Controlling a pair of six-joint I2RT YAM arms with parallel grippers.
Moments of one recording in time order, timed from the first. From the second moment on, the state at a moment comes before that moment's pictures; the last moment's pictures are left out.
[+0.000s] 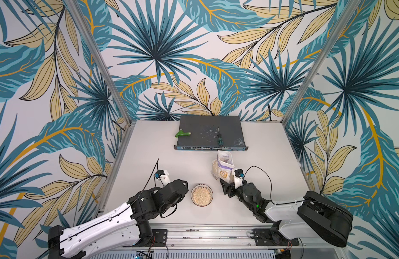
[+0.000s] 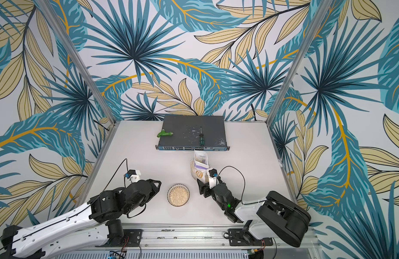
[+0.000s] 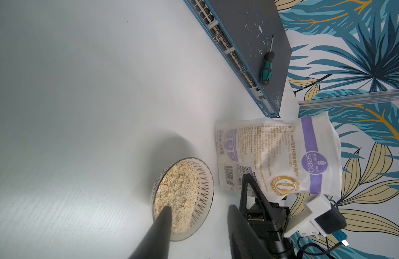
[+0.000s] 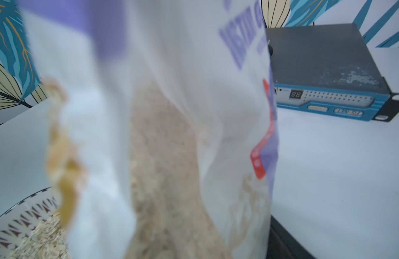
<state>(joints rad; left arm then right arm) -1.05 0.79 0.73 -0.74 -0.43 -1.58 0.96 1.32 0.14 0.91 0.31 0.27</state>
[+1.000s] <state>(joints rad) -1.05 0.77 0.81 -0.83 -0.47 -1.35 0.88 1.09 1.07 -0.59 0.18 0.24</state>
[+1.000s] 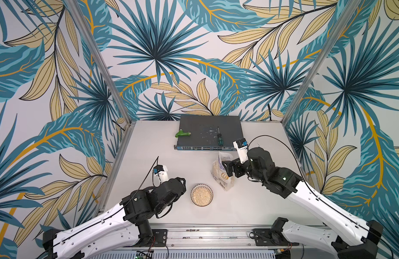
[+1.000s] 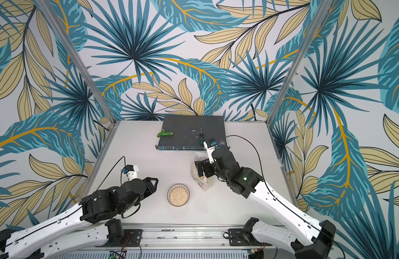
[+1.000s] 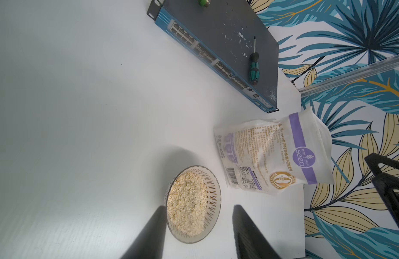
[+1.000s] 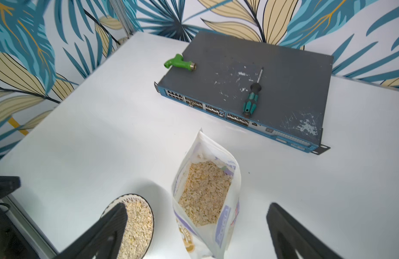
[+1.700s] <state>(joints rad) -1.05 0.78 0.81 -0.83 -0.43 -1.23 0.80 1.37 1.22 -0.72 0.05 0.06</state>
